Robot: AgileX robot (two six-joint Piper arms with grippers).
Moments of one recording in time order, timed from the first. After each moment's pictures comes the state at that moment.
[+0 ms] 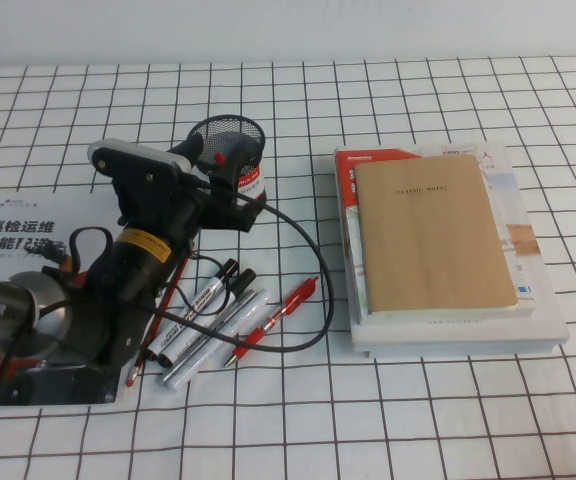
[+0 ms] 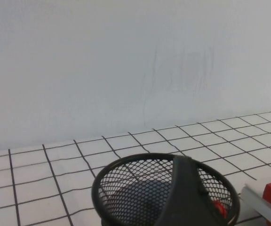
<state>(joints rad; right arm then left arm) 0.12 -0.02 0.03 0.14 0.37 0.03 -0.43 1.97 -0.85 0.07 -1.10 -0.02</state>
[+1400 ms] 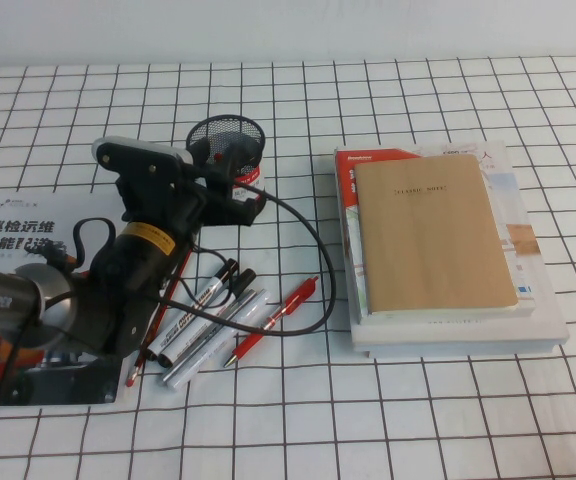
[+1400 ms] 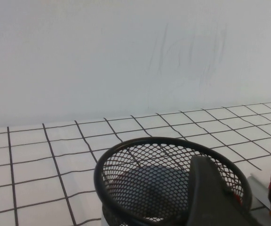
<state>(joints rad) 0.12 -0.02 0.03 0.14 0.37 0.03 -0.43 1.99 -0.89 0.05 -1.02 -0.06</state>
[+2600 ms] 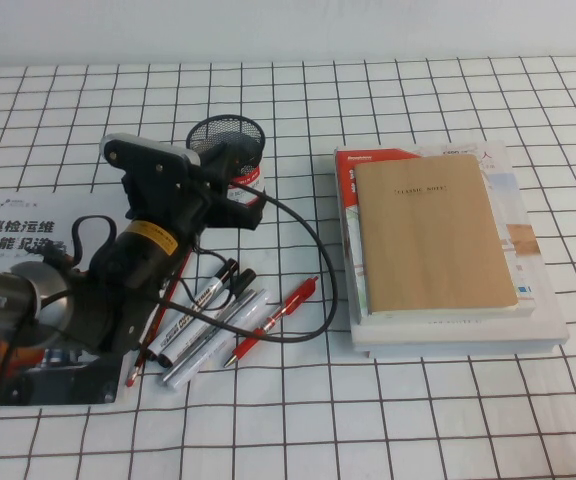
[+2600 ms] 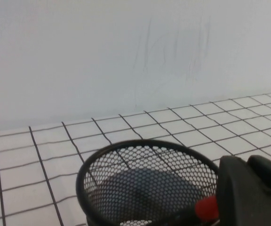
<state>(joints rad) 0.12 -0.02 0.03 0.14 0.37 0.03 -0.43 1.98 -0.89 0.10 -0.99 -0.06</state>
